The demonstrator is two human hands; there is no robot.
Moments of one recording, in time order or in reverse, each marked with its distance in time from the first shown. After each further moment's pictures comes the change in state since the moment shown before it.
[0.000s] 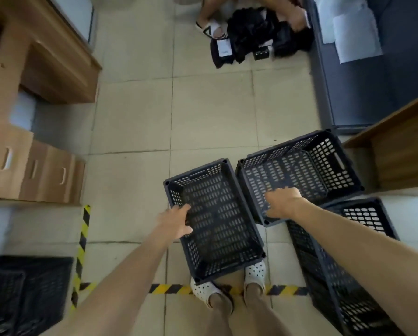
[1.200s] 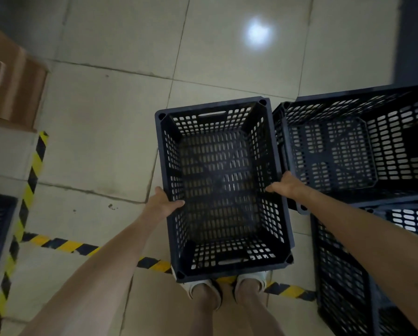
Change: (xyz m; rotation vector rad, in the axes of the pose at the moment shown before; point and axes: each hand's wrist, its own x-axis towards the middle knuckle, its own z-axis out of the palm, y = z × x) left_hand 0.228 -0.079 0.271 -0.990 -0.058 -0.409; right_hand 0.274 -0.075 0.192 0.857 -0.136 0.283
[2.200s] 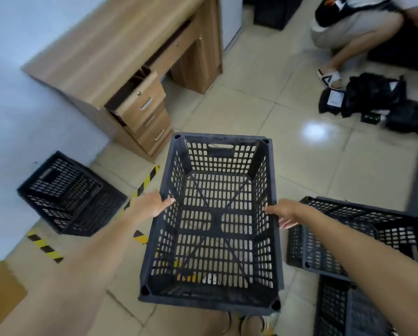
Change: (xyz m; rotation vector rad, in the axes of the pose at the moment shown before) left_hand -0.389 -0.044 -0.267 0.458 0.389 -0.079; right_hand -0.404 -0.142 -0.091 -0.191 -0.212 -0.317
